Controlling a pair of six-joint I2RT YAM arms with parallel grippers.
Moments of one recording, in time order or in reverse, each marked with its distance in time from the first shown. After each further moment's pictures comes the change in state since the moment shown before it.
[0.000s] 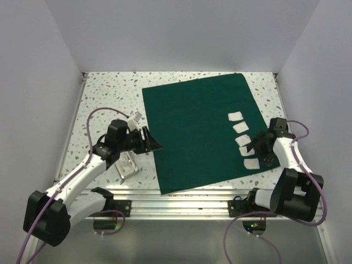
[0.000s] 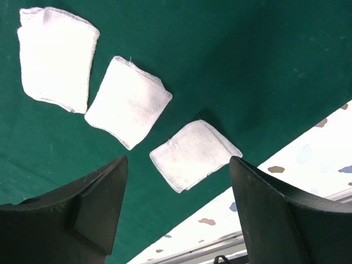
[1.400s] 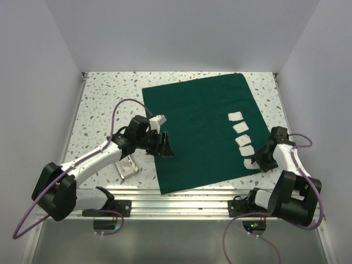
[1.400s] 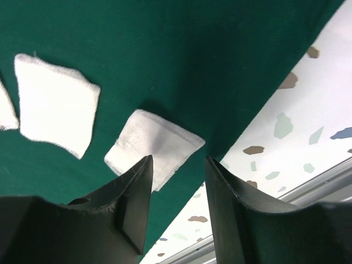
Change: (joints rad) left arm -0.197 0.269 0.173 -0.072 -0.024 0.234; right arm -0.059 -0.047 -0.114 -0.012 0.039 0.129
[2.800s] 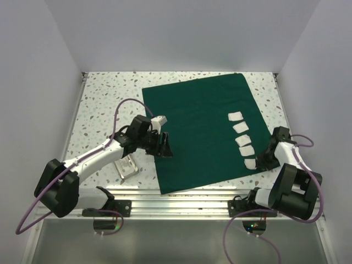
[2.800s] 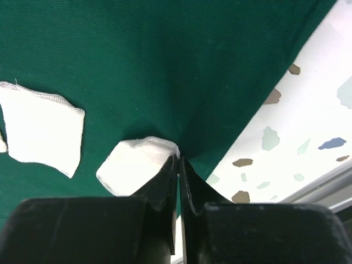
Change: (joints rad) left arm 0.000 0.041 0.023 -0.043 -0.029 0.028; right arm -0.048 0.065 0.007 0.032 0.015 -0.016
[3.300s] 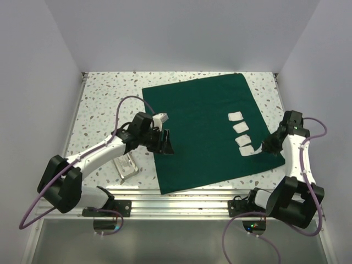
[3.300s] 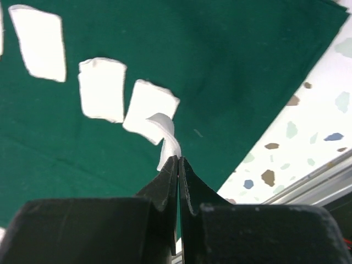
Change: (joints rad) left arm 0.007 0.038 0.049 -0.019 0.000 0.003; right arm 0.001 -0.087 0.270 -0.185 -0.041 0.005
